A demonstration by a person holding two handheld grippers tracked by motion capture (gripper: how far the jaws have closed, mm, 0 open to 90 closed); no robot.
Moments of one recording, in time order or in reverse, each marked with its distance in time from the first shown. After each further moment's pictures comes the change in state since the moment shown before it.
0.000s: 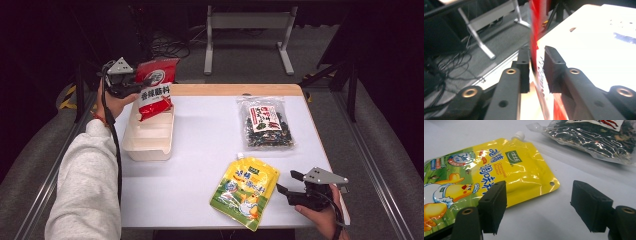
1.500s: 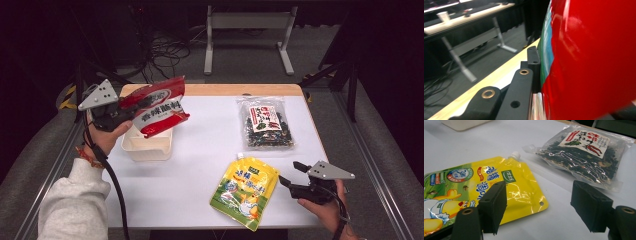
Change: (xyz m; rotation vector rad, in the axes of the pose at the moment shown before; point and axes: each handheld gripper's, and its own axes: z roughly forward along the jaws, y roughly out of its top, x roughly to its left) left arm -0.095 0.017 -0.103 -0.197 -0.099 0.024; right arm -0.006 0.019 -0.009 -0.081 -0.022 -0.062
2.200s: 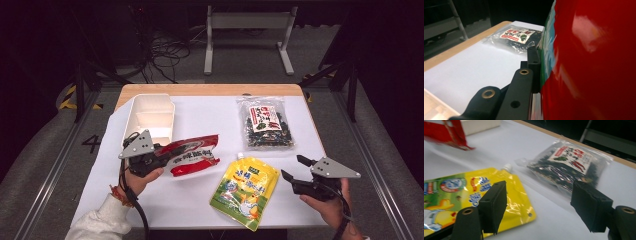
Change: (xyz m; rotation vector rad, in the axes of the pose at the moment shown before) left arm -0.099 -0.063 0.030 -0.007 -0.241 -0.041; right arm -0.003 0.016 -0.013 -0.045 -0.072 -0.058
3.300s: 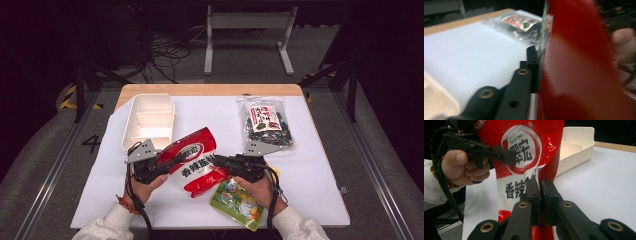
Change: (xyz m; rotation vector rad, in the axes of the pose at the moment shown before) left arm -0.009 -0.037 0.016 0.011 0.009 -0.164; right arm 0.093 0.063 0.129 -0.174 0.568 0.129
